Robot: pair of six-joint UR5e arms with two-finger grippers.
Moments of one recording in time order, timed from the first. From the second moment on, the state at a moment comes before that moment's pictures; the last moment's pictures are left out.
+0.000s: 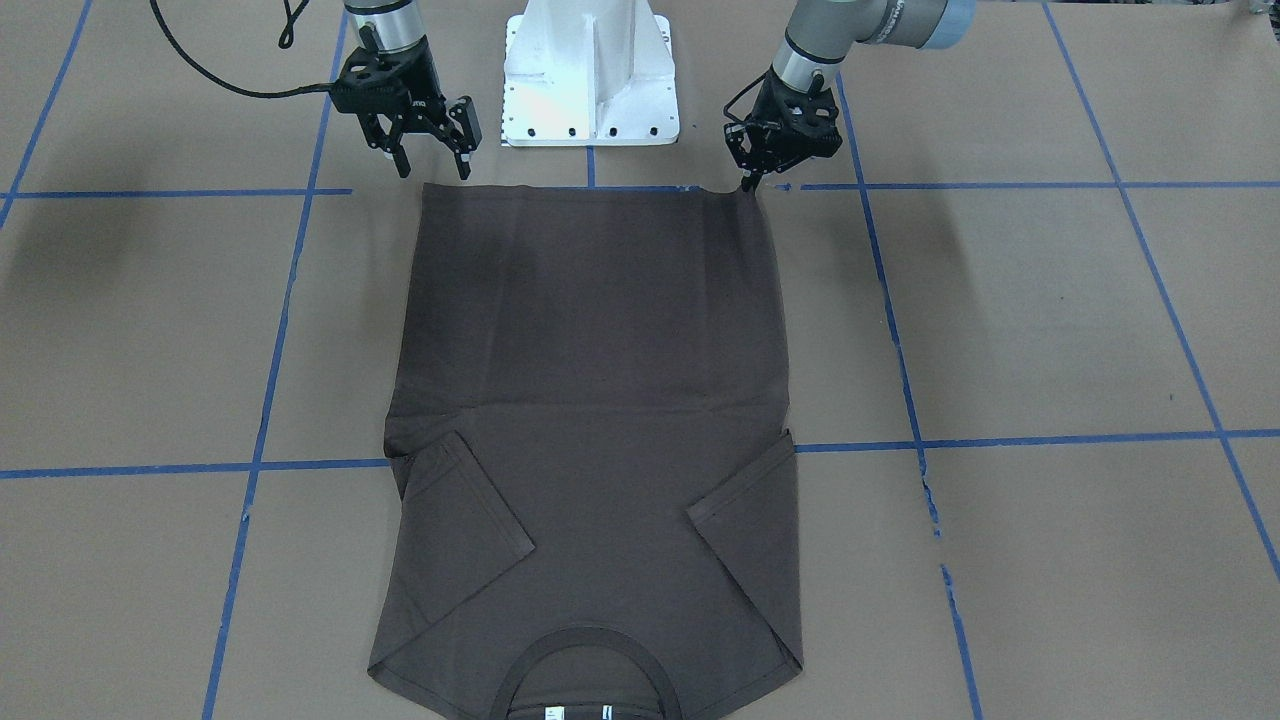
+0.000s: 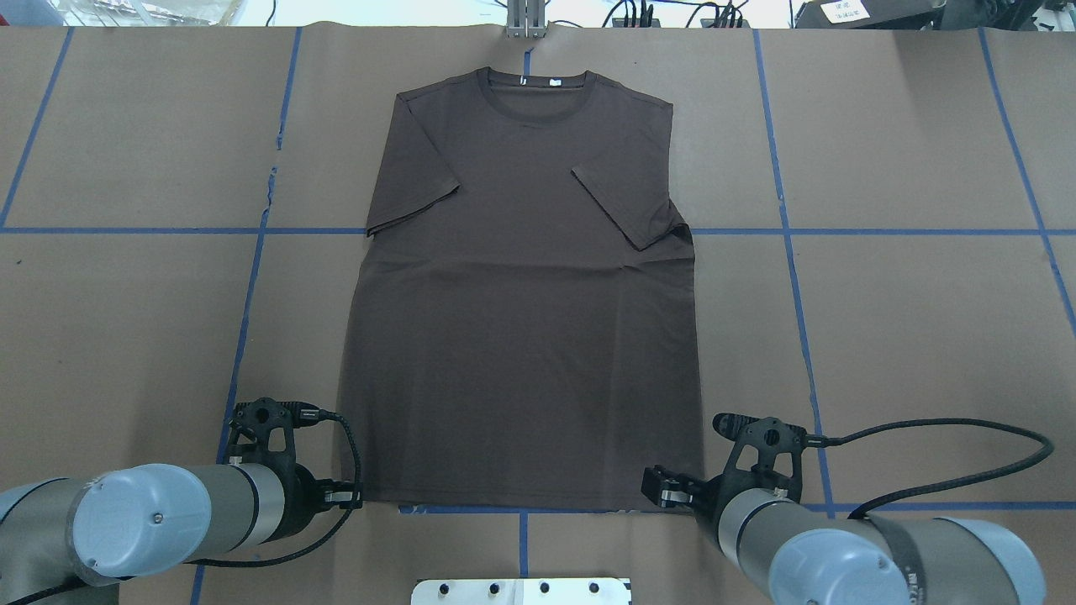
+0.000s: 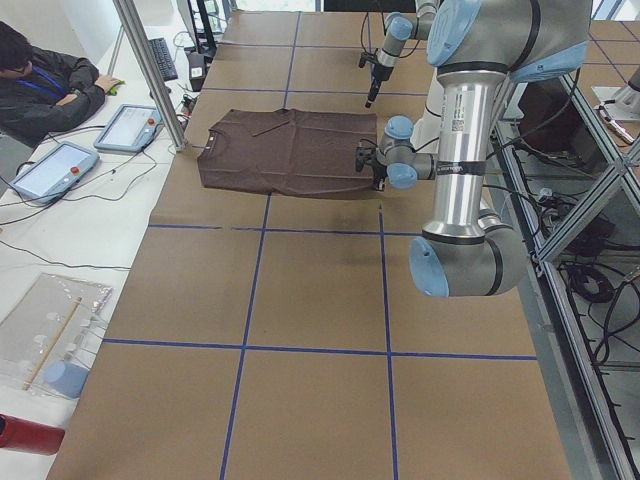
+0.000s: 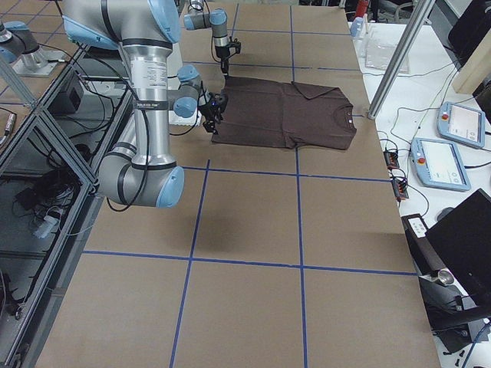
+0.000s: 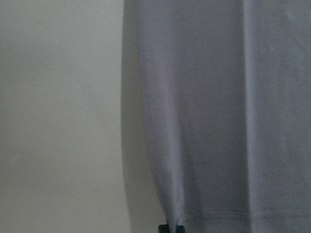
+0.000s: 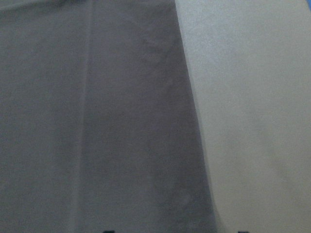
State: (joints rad) left arm -0.17 -1.65 -2.05 -2.01 -1.58 -1.46; right arm 0.05 -1.46 2.15 -1.41 1.28 1.72
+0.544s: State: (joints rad) left arm -0.17 -1.65 -2.06 -2.01 -1.58 -1.46; right arm 0.01 -1.46 2.11 -1.41 1.22 1.74
